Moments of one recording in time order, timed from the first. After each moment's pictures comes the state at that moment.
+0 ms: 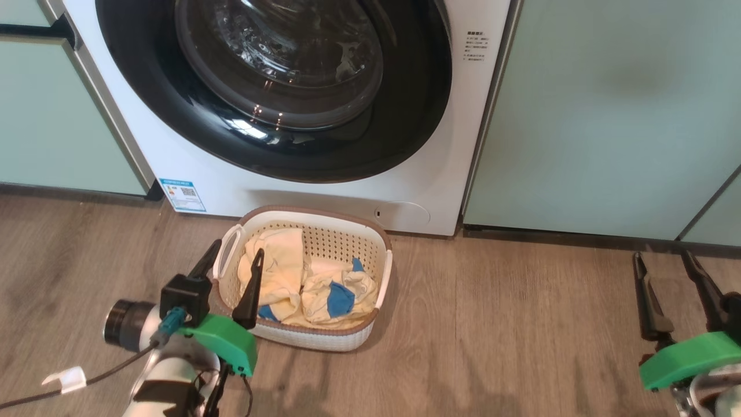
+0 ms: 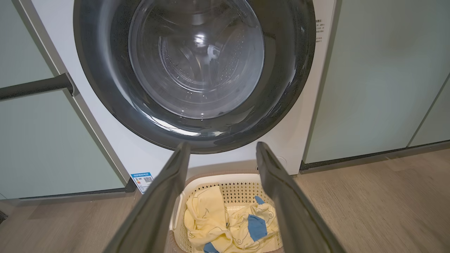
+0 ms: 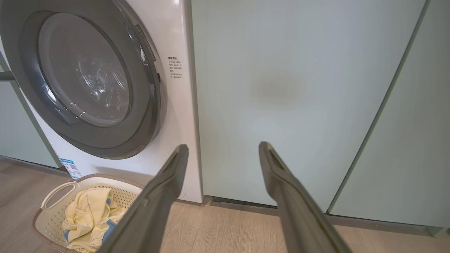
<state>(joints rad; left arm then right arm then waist) -0.16 0.14 -0.08 0.33 -0.06 -0.04 -0.25 -0.11 -0.06 -0.12 0.29 0.01 0.13 -0.24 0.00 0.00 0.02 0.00</state>
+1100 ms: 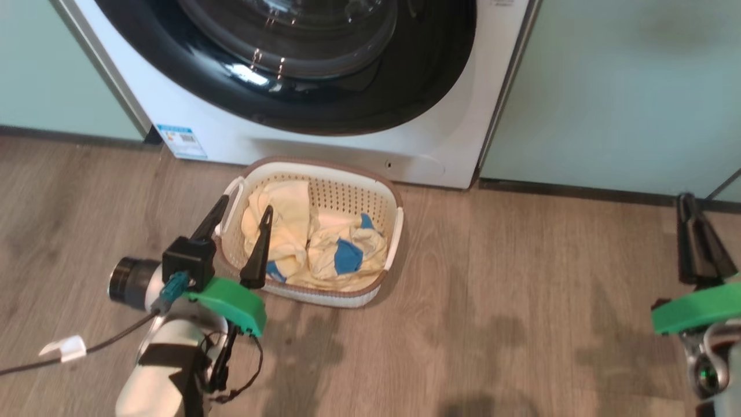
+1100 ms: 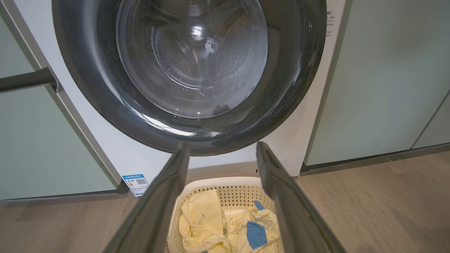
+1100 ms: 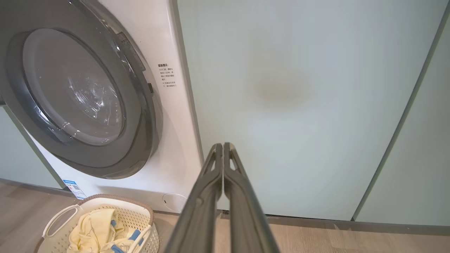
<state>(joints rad) -0.24 0.13 -0.08 0.29 -0.06 -0.05 -0.25 -0.23 -0.06 -0.13 0.31 0.09 0.13 -0.25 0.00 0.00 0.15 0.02</state>
